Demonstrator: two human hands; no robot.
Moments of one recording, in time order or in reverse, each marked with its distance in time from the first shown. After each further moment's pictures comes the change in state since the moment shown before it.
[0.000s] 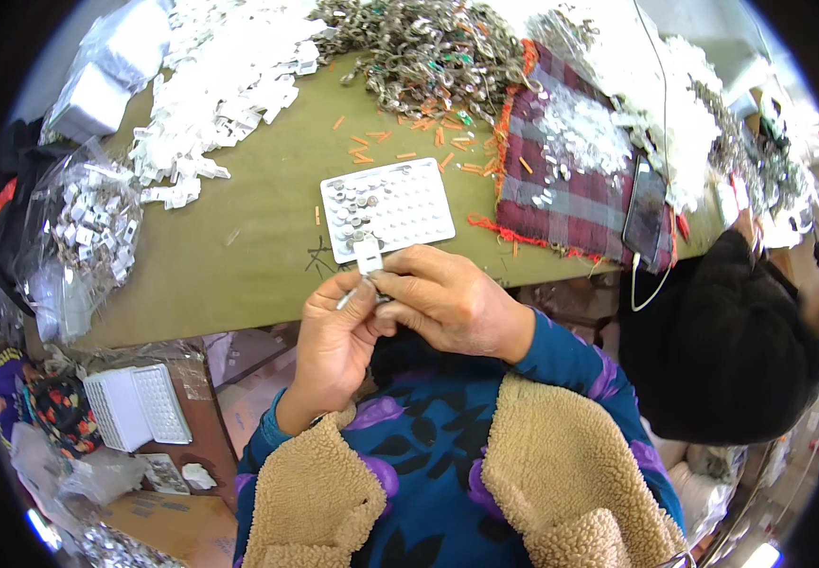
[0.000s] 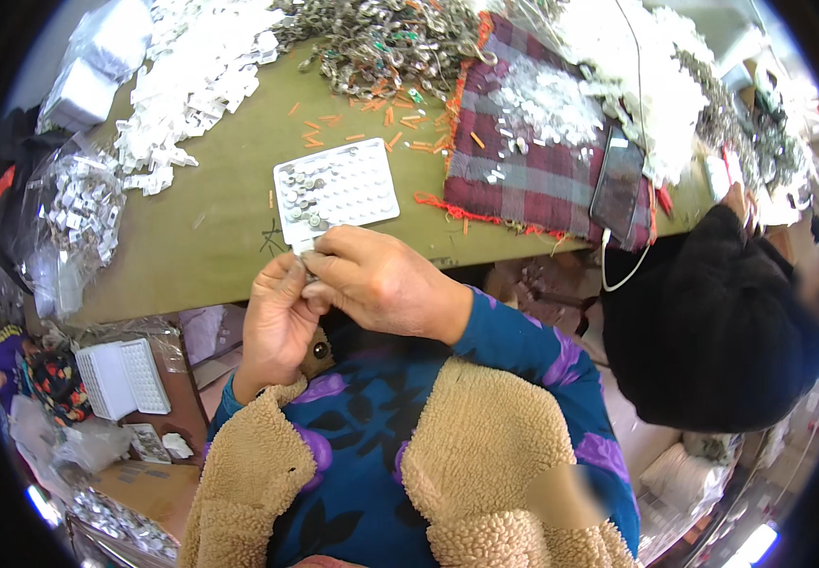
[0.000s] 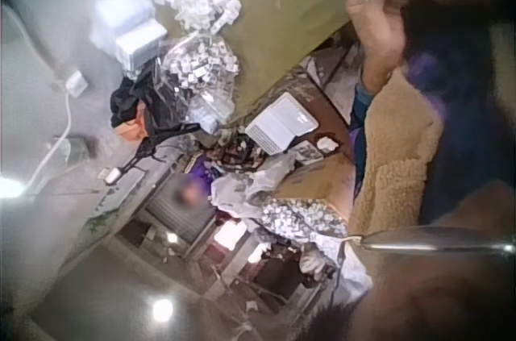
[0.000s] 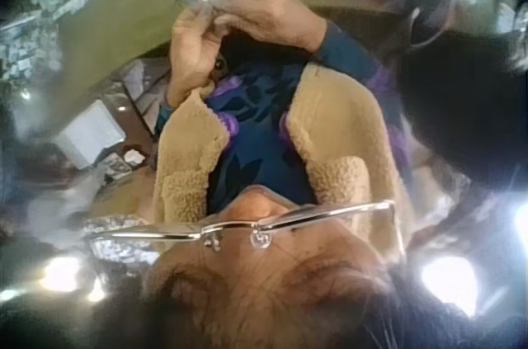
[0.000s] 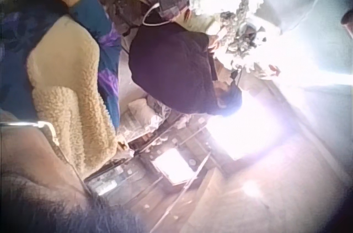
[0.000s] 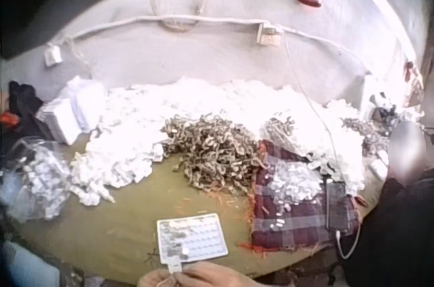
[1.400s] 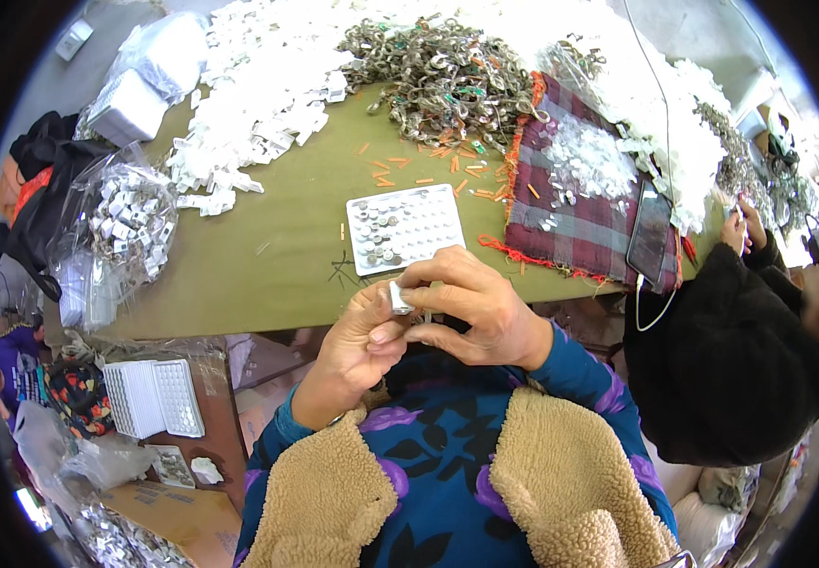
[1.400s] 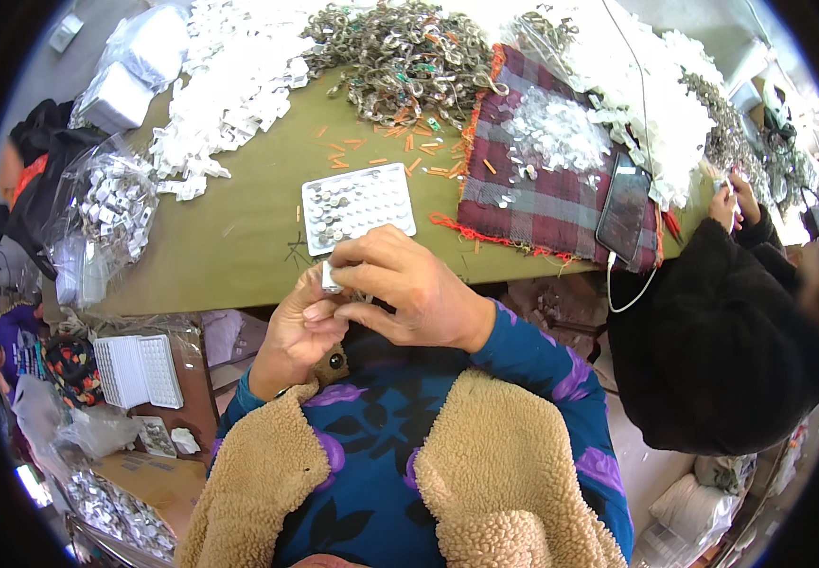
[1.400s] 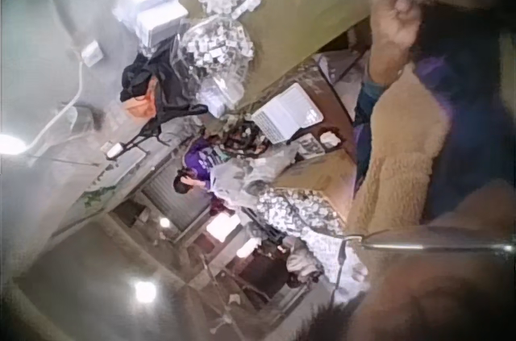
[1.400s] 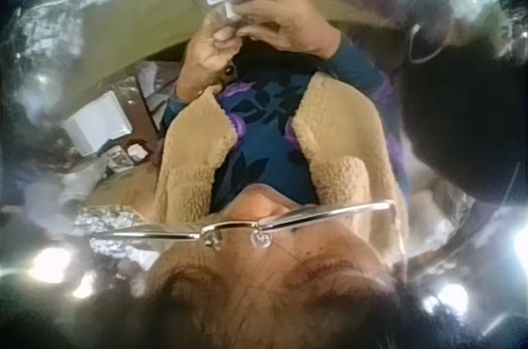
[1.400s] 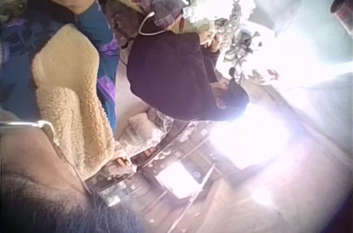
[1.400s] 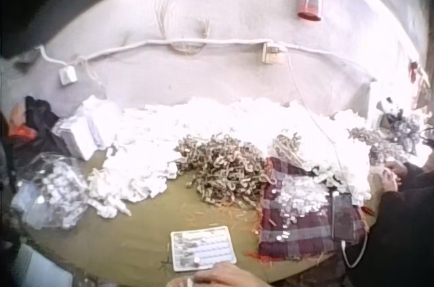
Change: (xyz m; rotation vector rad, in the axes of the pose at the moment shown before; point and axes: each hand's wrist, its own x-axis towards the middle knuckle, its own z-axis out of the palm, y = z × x) left_hand 0.006 0.008 0.001 -0.194 -0.221 -0.269; right_hand 0.004 -0.010 -0.021 0.019 0.033 -0.090
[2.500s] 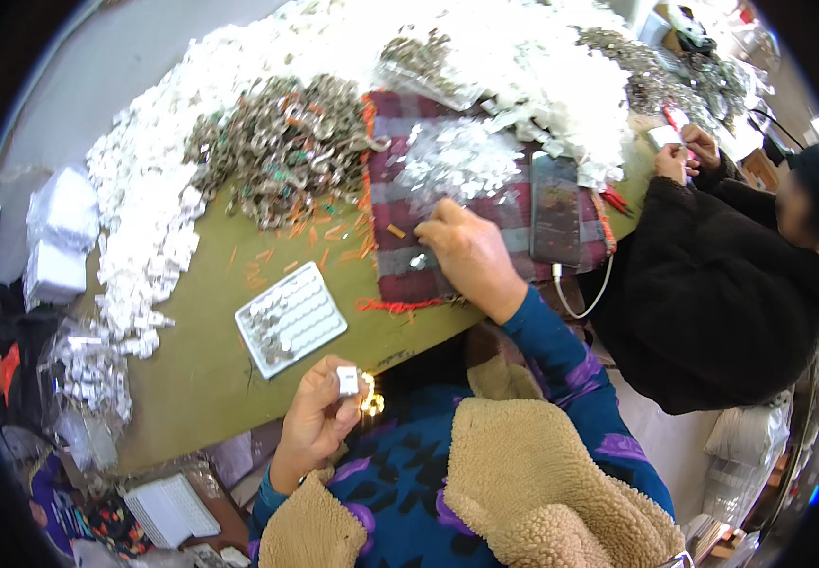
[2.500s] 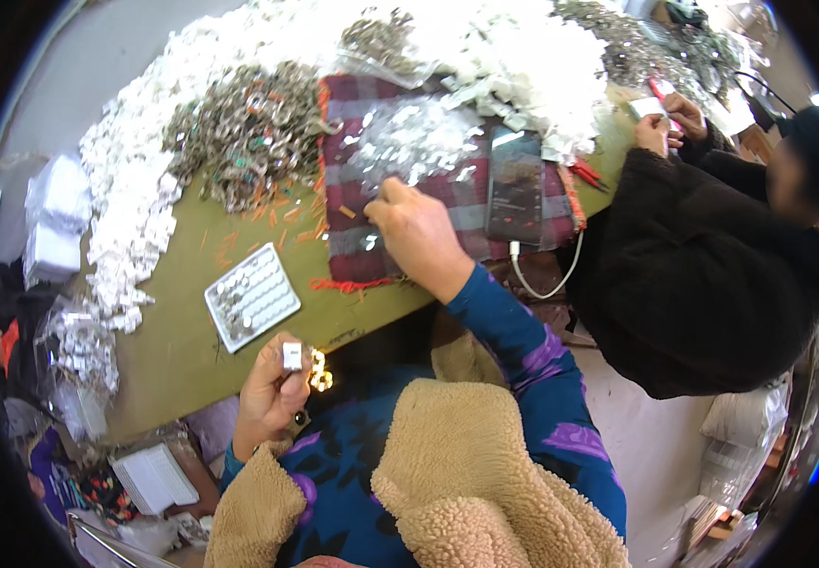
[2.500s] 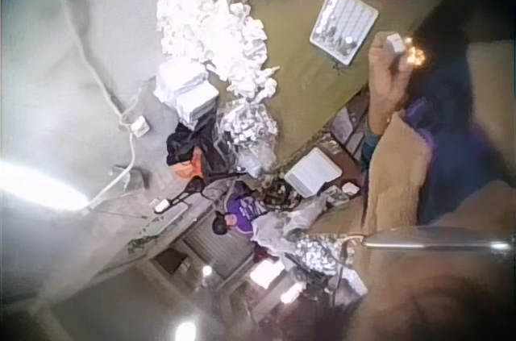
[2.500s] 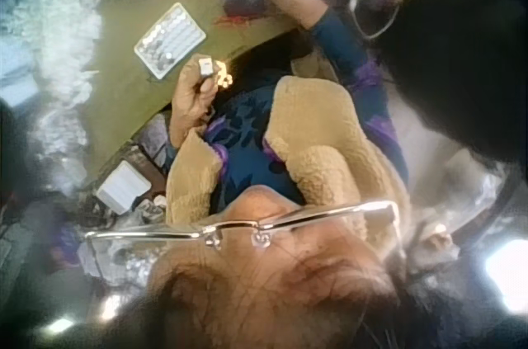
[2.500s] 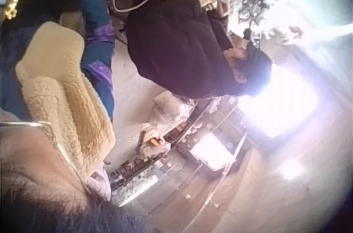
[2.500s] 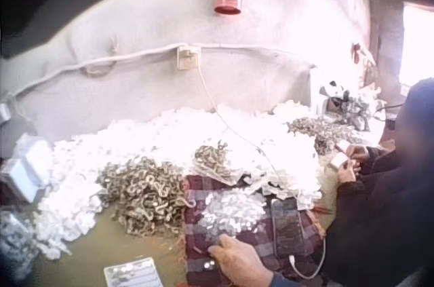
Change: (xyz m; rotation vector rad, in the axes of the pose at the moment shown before) left_hand 0.040 -0.025 0.016 0.284 0.036 -0.170; right_hand -0.073 0.091 -0.106 -0.711 0.225 0.526
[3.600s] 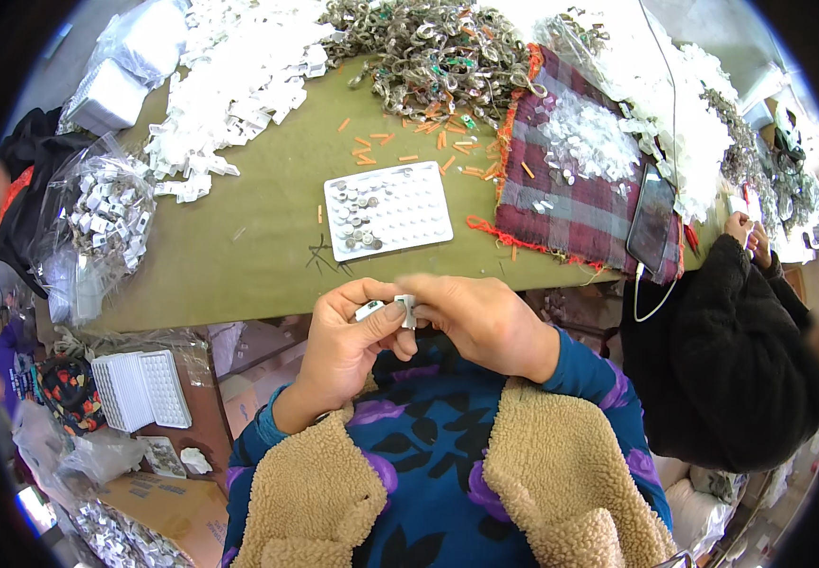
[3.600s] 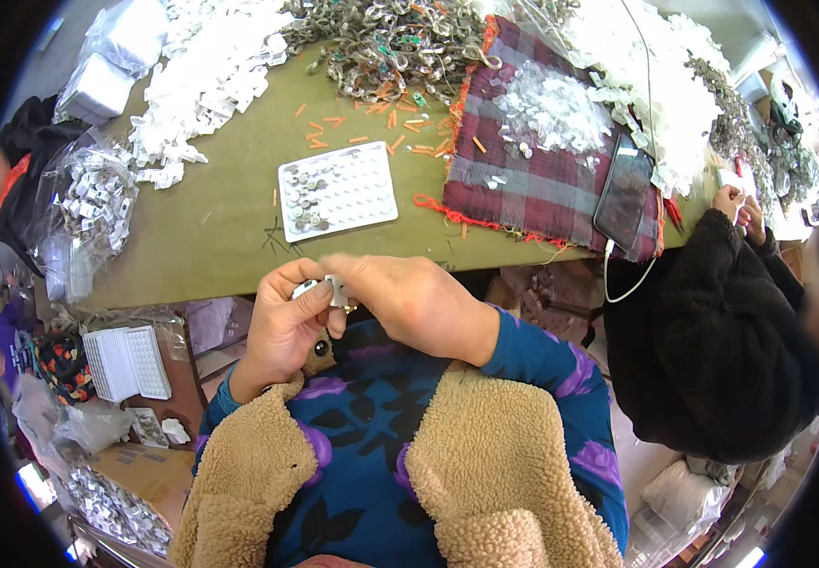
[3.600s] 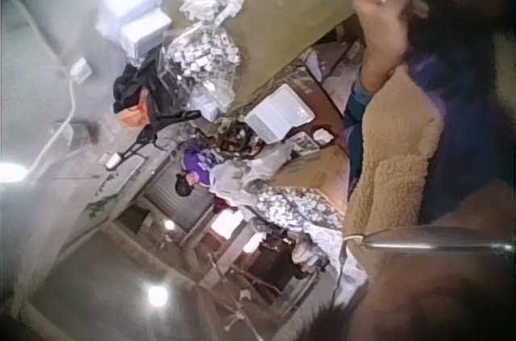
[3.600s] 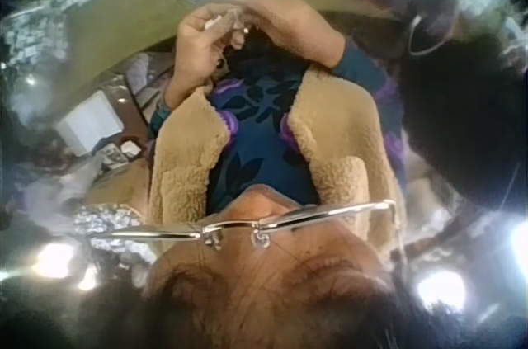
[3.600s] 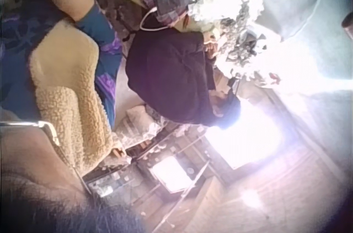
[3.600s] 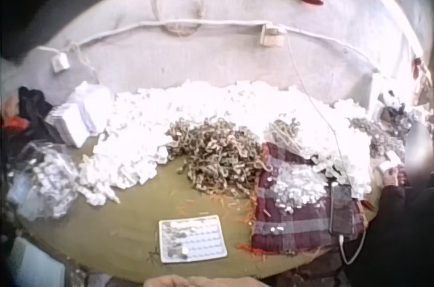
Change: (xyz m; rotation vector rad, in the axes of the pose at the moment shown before) left_hand -0.049 0.004 0.004 0.222 0.230 0.290; right_hand -0.037 -0.149 0.001 0.668 -0.368 -0.289
